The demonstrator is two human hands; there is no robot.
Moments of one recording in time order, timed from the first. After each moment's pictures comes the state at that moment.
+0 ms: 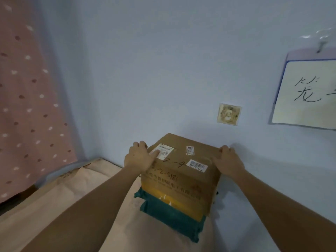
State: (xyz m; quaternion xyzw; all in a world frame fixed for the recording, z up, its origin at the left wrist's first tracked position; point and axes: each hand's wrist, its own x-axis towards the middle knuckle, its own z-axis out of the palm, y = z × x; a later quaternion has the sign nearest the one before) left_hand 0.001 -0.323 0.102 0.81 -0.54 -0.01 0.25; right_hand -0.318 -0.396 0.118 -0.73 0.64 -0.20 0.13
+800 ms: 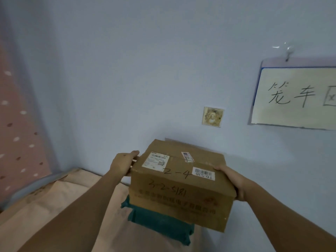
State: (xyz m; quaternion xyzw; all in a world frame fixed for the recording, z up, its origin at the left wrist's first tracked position) left_hand 0.025 -0.328 0.104 0.67 -0.40 -0.37 0.49; right_hand -0.372 -0.357 0.099 -0.42 0.62 -0.26 0.61
